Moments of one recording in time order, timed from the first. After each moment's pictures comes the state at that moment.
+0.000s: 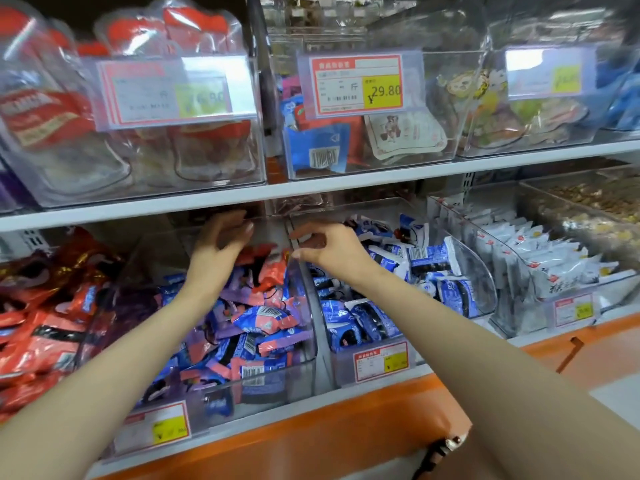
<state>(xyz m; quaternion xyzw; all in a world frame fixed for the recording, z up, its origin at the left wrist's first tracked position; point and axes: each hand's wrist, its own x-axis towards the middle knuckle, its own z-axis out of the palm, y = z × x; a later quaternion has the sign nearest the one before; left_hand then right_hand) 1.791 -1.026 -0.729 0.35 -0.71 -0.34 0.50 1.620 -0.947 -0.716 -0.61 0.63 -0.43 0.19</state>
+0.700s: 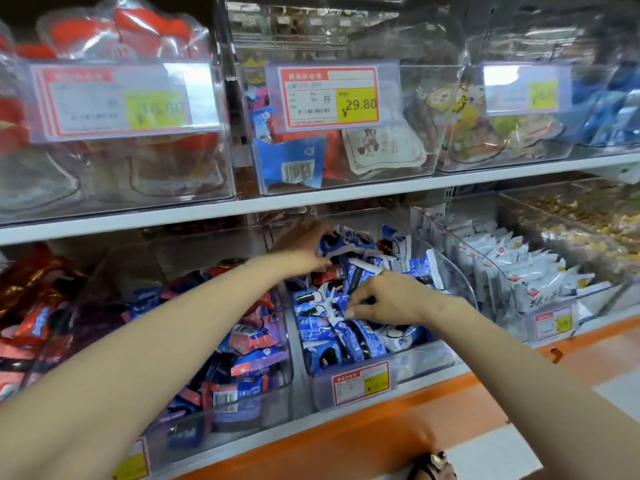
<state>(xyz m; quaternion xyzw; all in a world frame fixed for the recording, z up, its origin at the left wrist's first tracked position) 1.656 -1.039 -0.720 0.30 -0.94 -0.04 0.13 1.534 -0.892 -0.735 -0.69 0.72 -0.04 0.11</state>
